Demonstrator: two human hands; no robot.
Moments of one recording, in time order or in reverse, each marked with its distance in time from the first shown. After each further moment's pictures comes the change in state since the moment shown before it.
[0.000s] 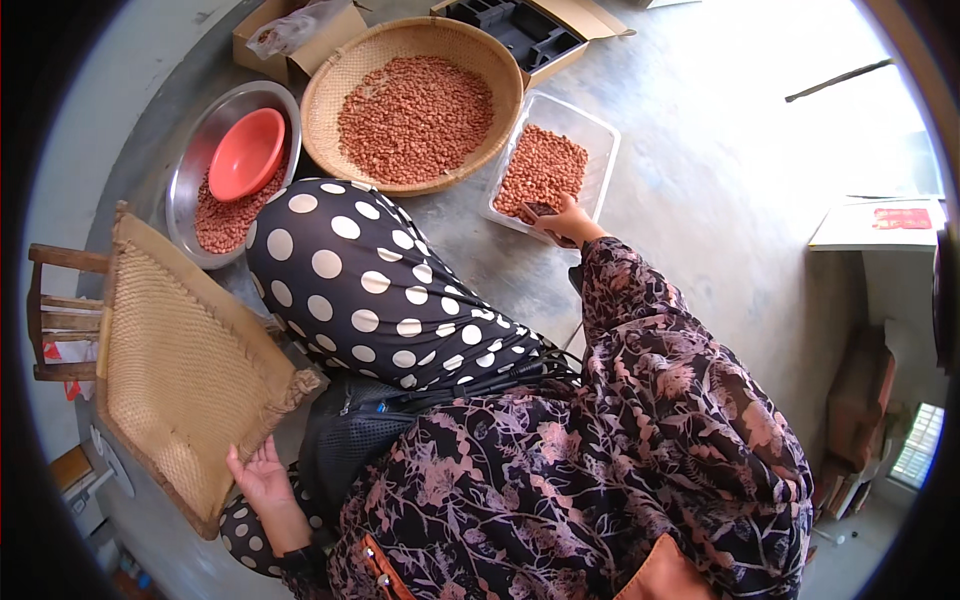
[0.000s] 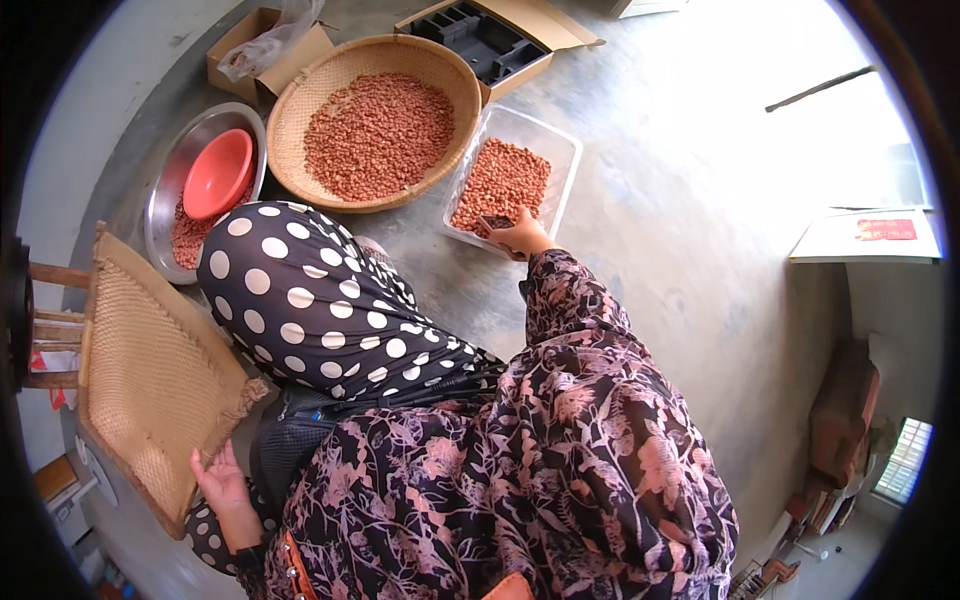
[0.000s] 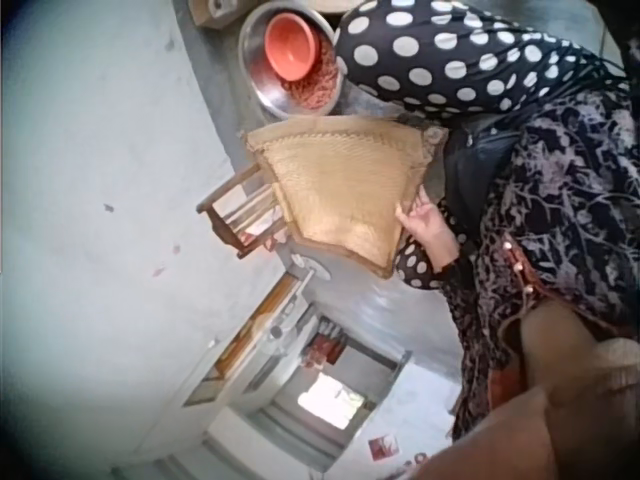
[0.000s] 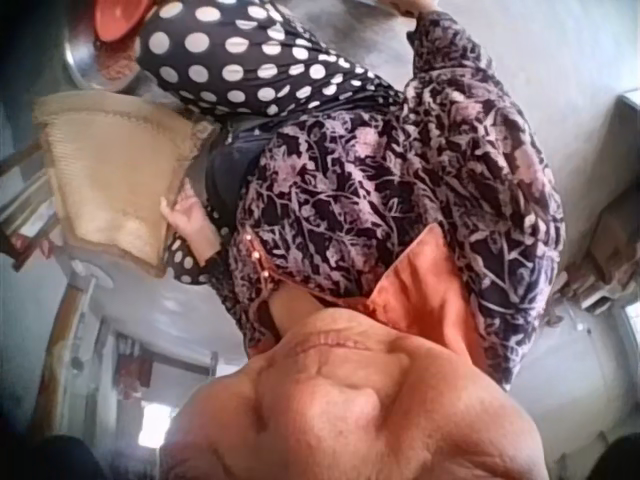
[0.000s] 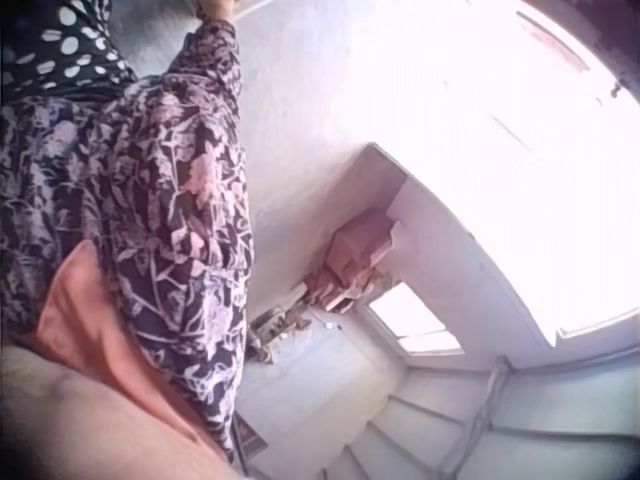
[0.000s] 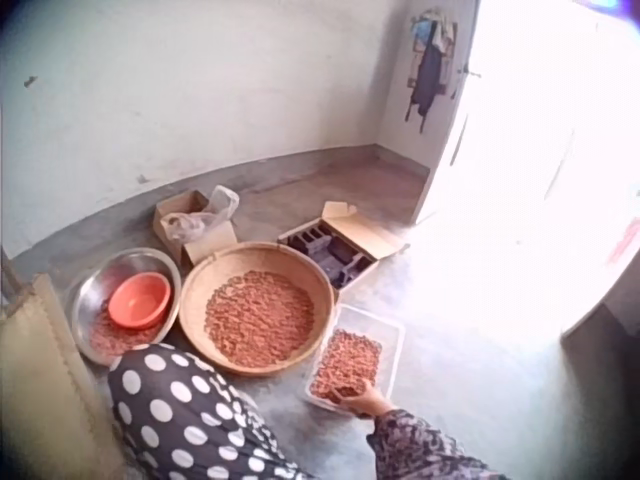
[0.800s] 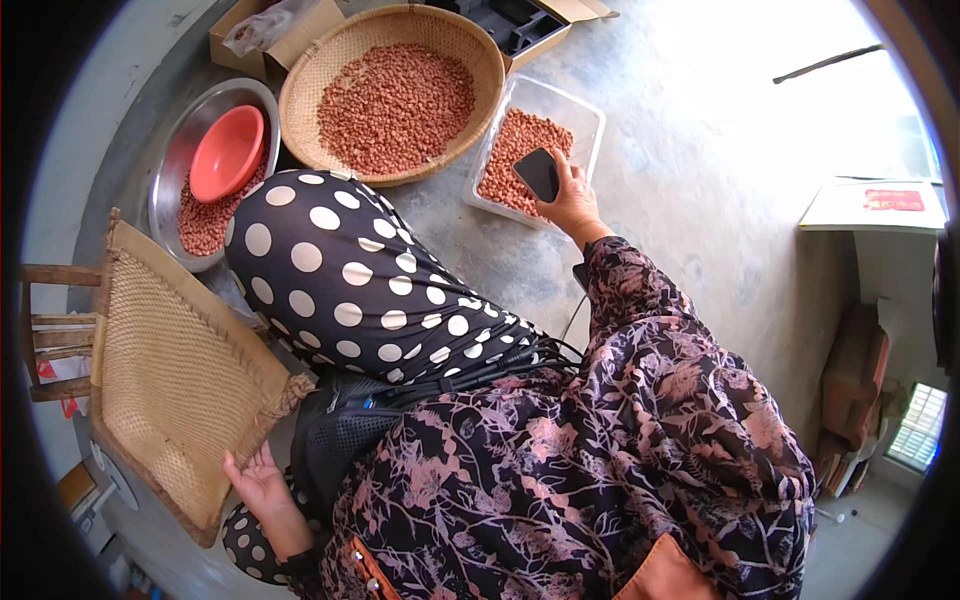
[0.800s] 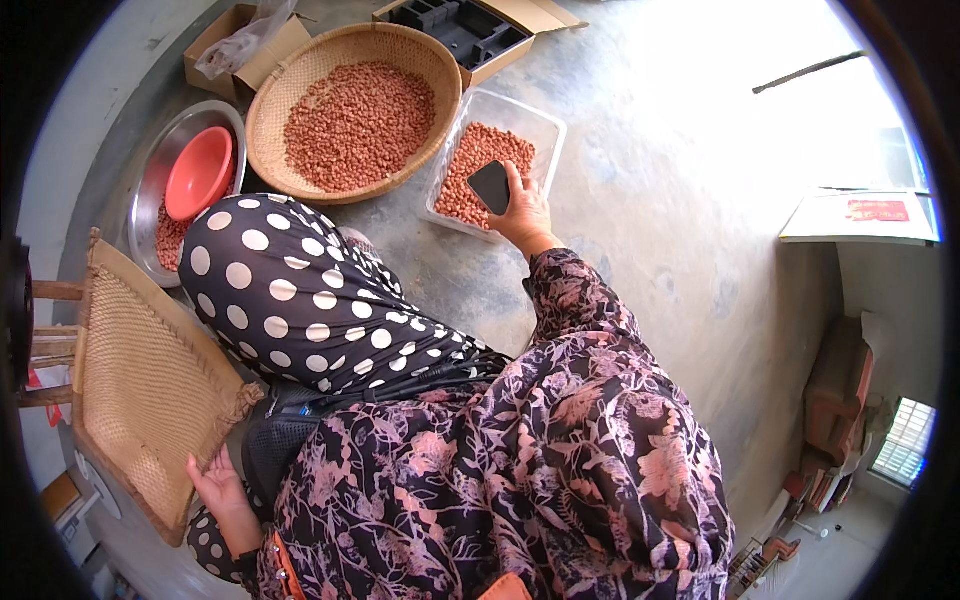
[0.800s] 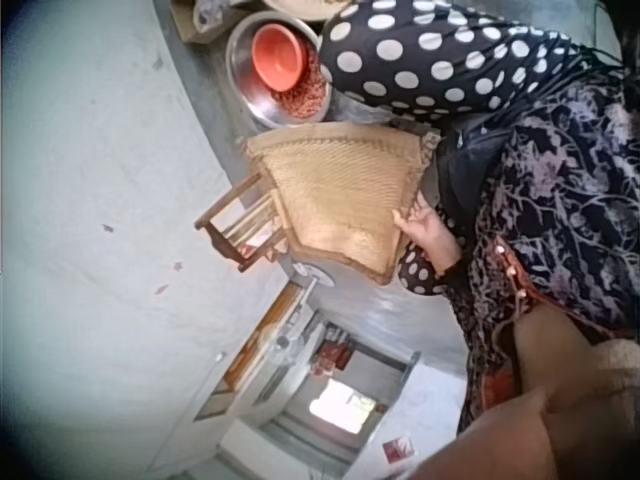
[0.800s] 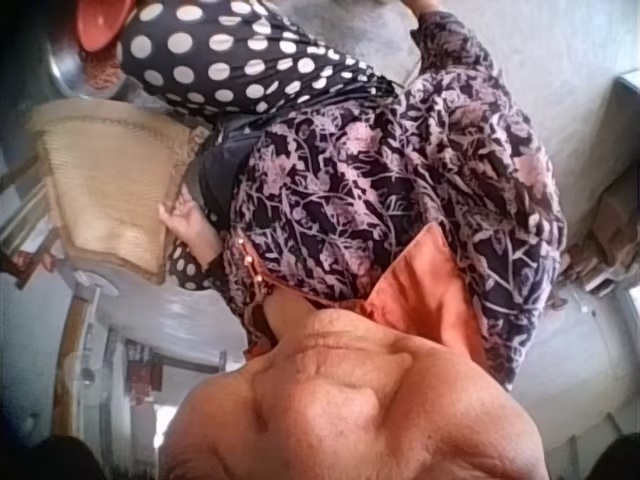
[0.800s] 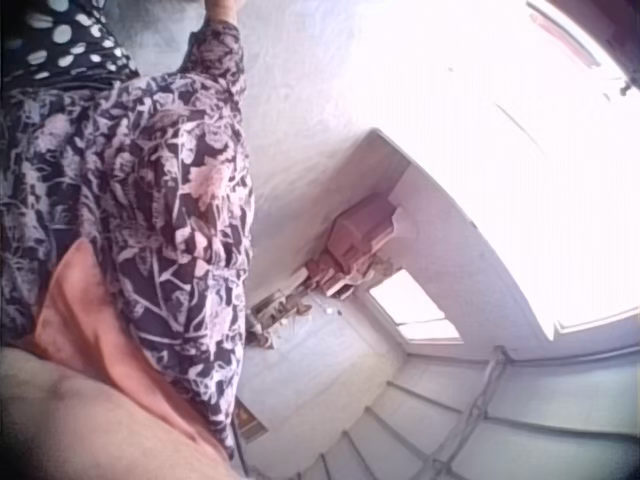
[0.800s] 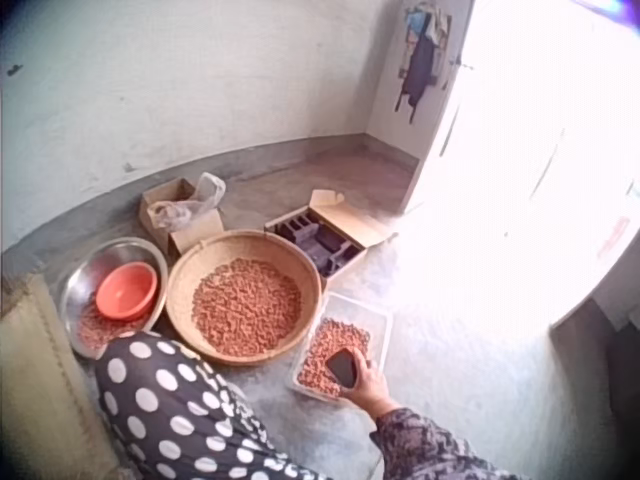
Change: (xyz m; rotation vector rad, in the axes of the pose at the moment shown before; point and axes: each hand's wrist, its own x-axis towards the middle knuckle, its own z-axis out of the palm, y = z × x) left_hand -0.004 -0.010 -0.010 -0.054 -0.011 -0.005; right_hand -0.030 -0.017 -0.019 -0.227 0.368 -0.314
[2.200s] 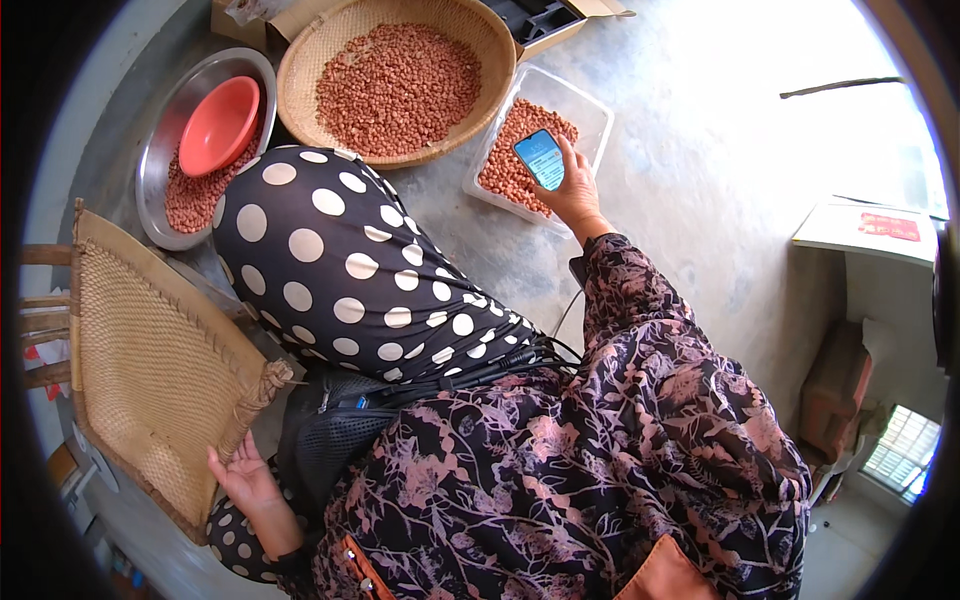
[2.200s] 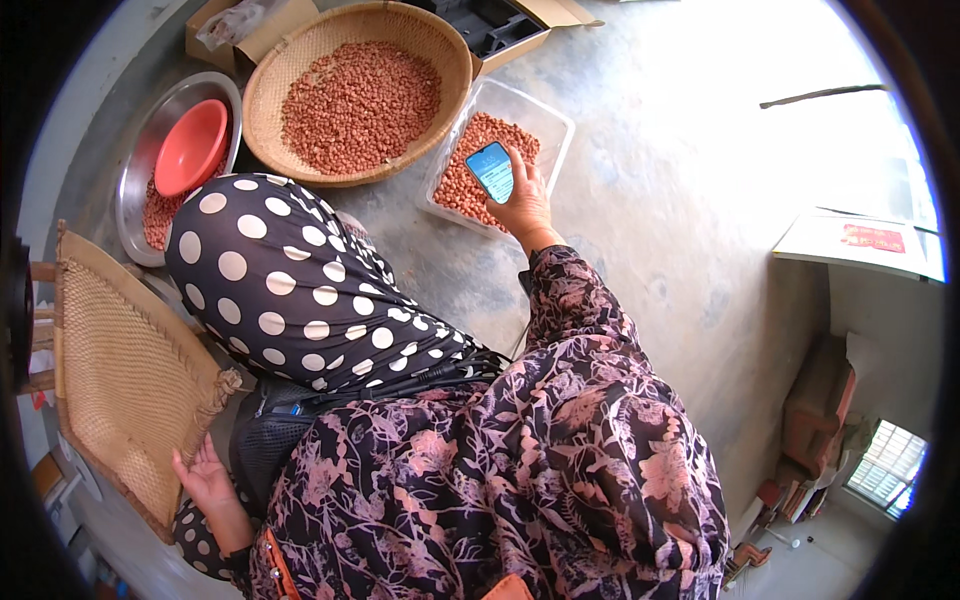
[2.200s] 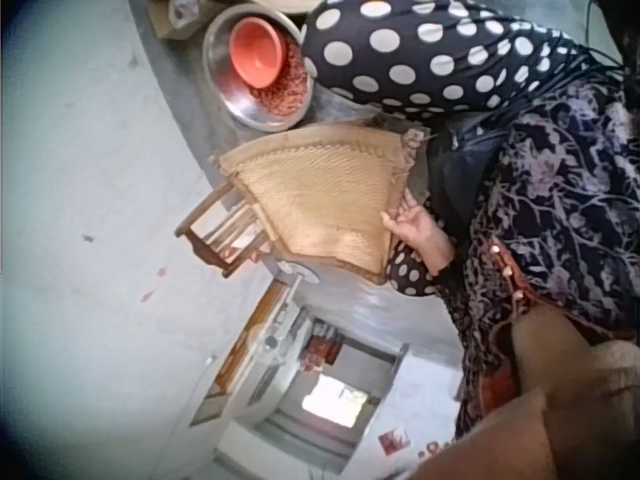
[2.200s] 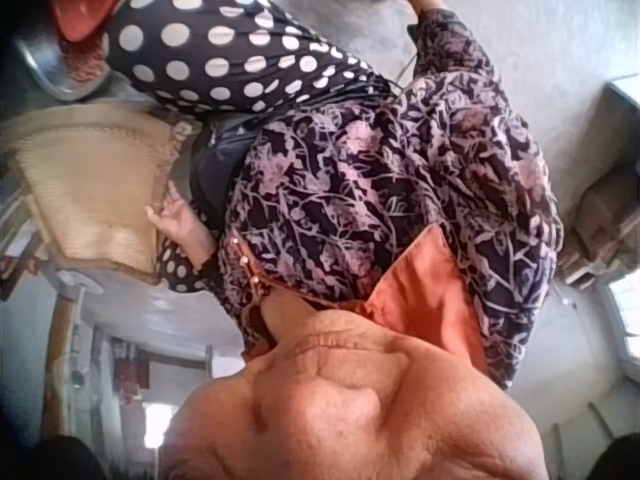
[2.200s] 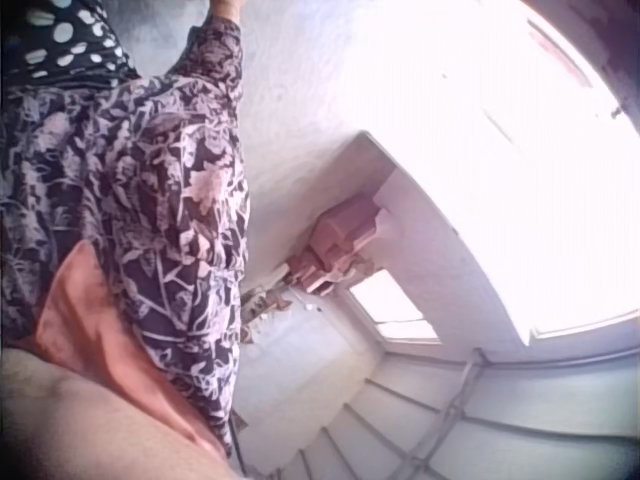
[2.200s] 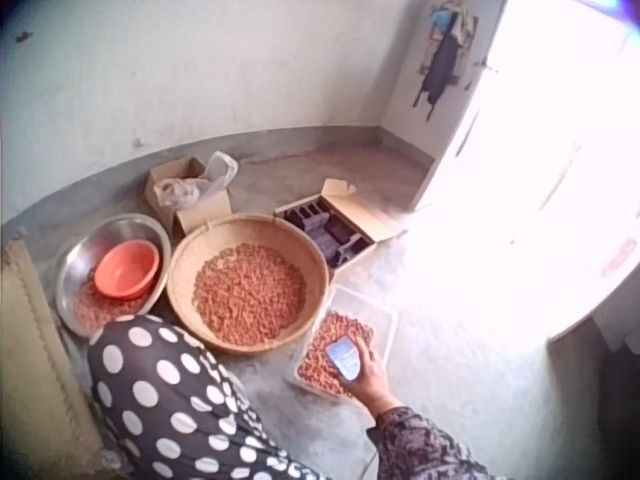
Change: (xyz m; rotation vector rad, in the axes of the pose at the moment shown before) left_hand -0.006 0.000 0.004 -0.061 -0.008 0.059; right_hand 0.007 0.000 -0.001 0.080 0.147 -0.117
